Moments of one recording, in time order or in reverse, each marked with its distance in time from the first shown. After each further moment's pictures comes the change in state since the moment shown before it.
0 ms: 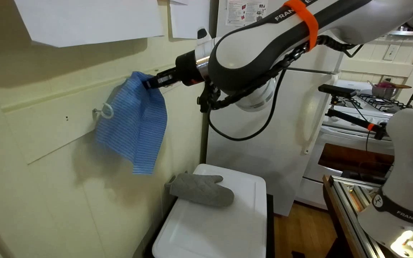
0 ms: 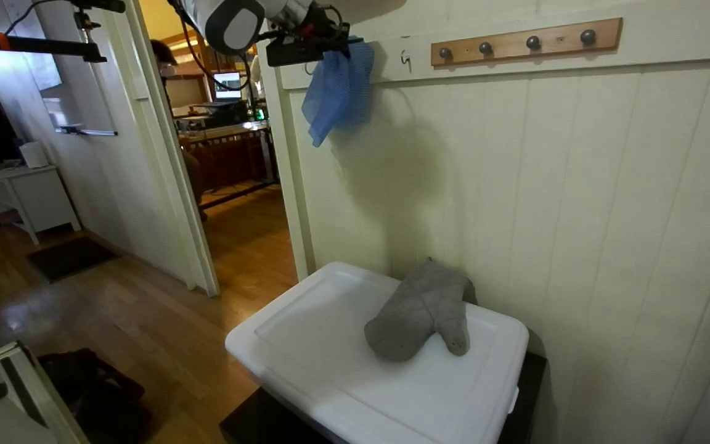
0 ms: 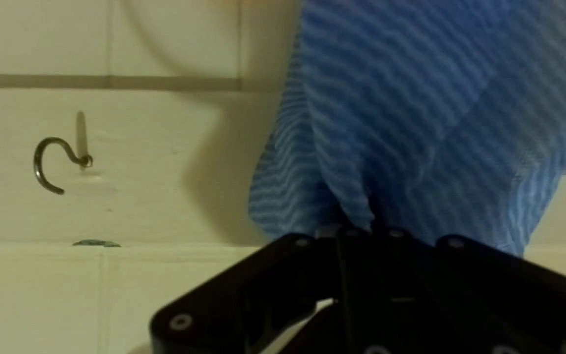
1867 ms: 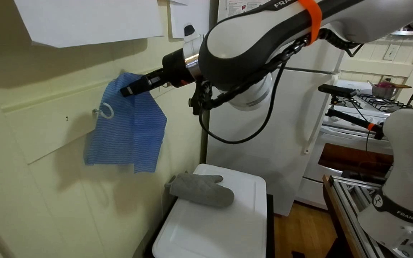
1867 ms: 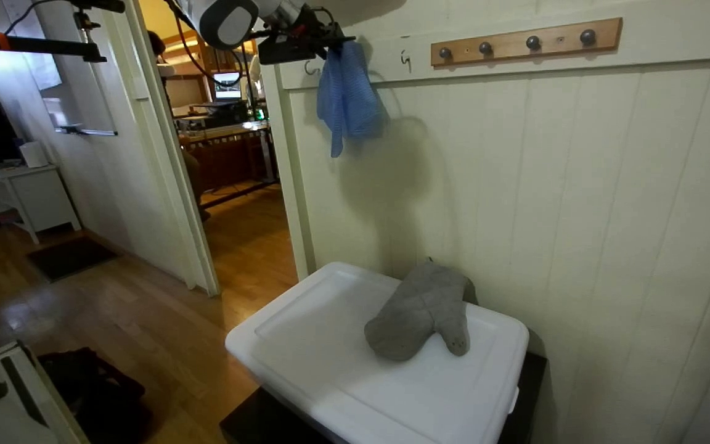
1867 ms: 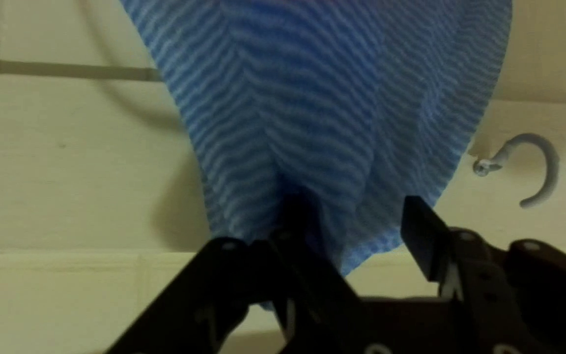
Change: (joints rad) arm 0.196 0.043 -0.169 0.084 0.073 -0.110 -0.058
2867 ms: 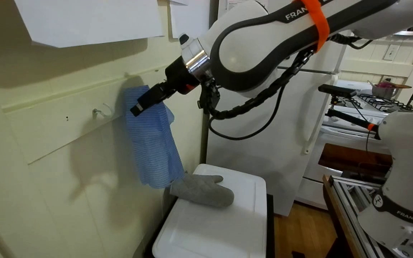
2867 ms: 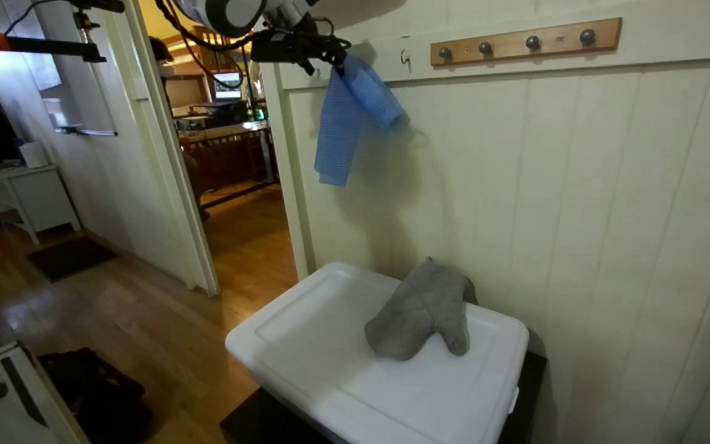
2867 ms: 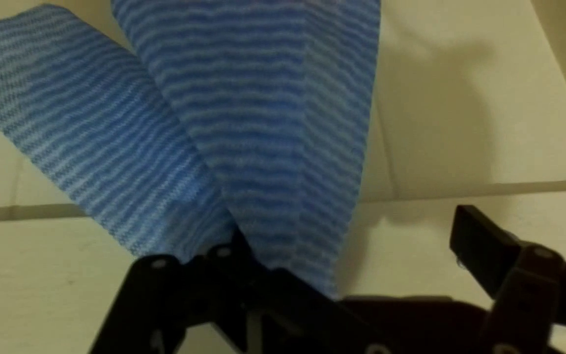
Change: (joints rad) arm 0.458 0.005 -0.567 -0.060 -0.198 -0.368 0.346
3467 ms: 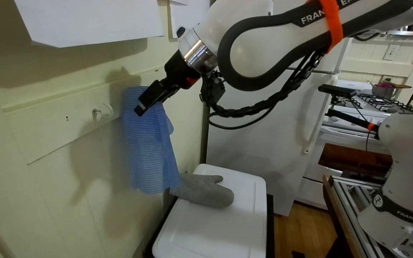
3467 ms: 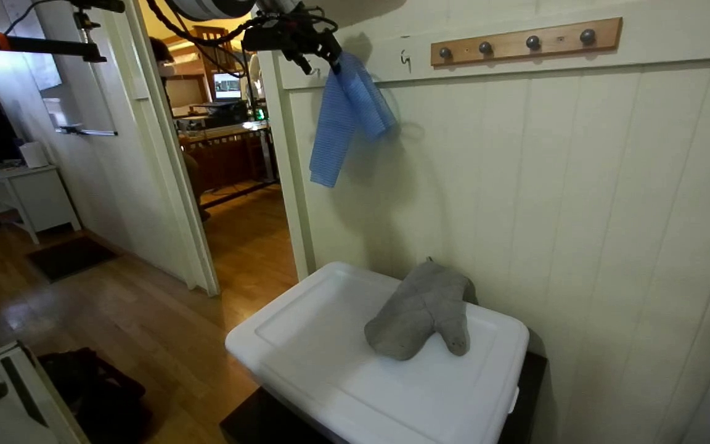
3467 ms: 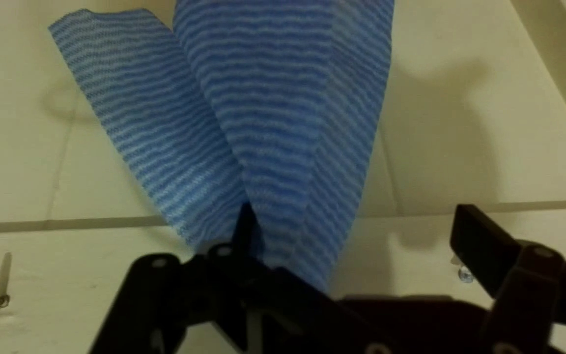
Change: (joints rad) arm 0.219 0.026 -0.263 0.010 -0.228 -0.168 0.272
